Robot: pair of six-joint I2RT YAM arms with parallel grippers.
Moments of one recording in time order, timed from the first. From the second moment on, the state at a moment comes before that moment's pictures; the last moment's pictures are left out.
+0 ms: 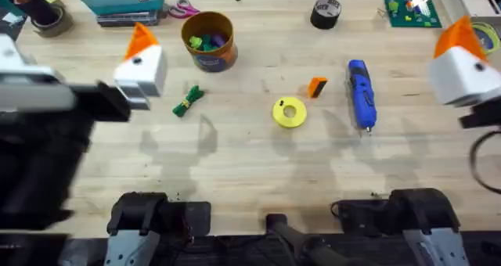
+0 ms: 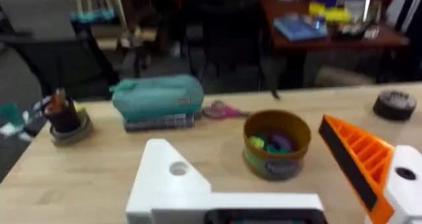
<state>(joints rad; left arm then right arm) 0.00 0.26 0.64 -0.44 0.00 0.05 0.00 0.11 0.55 -0.32 -0.05 0.01</state>
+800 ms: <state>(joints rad) 0.00 1.06 1.22 -1.14 0.03 0.06 0.00 0.83 1.14 -1.17 -0.06 0.01</state>
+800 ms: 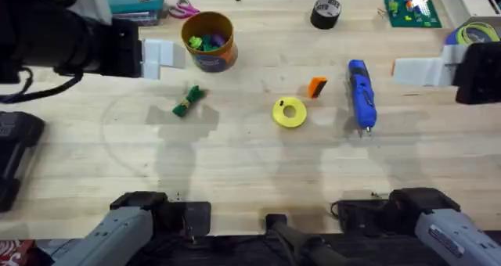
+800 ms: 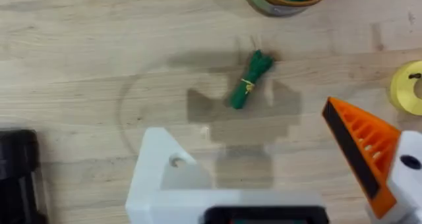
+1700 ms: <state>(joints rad) 0.04 1.20 1.22 -1.21 0.04 0.16 0.00 0.84 1.14 -1.18 -0.06 0.01</state>
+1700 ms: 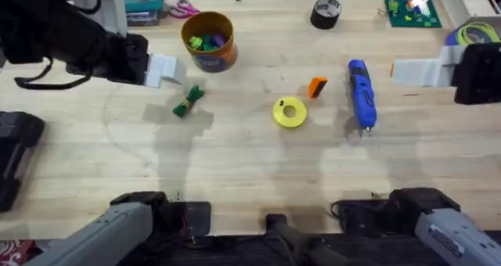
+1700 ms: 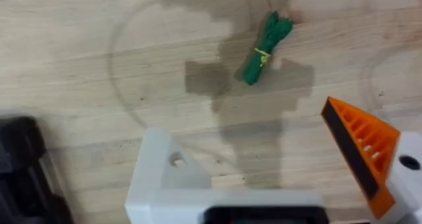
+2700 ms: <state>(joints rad) 0.05 1.62 1.06 -0.92 0.14 0.57 0.00 0.84 1.14 -1.18 -0.06 0.01</state>
